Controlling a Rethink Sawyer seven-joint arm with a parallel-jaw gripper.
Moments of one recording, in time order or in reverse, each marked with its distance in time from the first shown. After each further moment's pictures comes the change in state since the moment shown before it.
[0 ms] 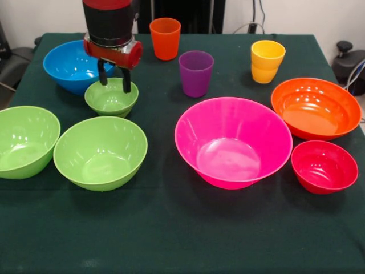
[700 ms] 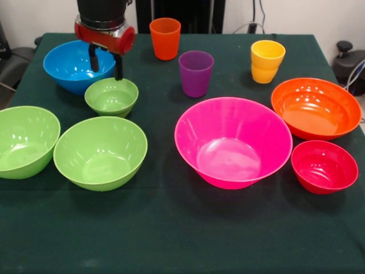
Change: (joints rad) arm -0.009 -0.055 -0.012 0.037 0.007 0.000 0.000
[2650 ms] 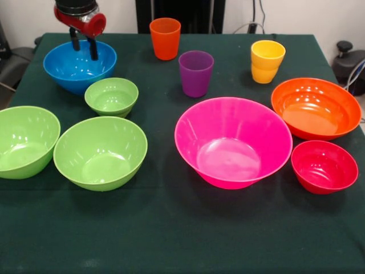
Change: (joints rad) arm -0.139 0.015 -0.095 0.111 0.013 -0.091 0.000
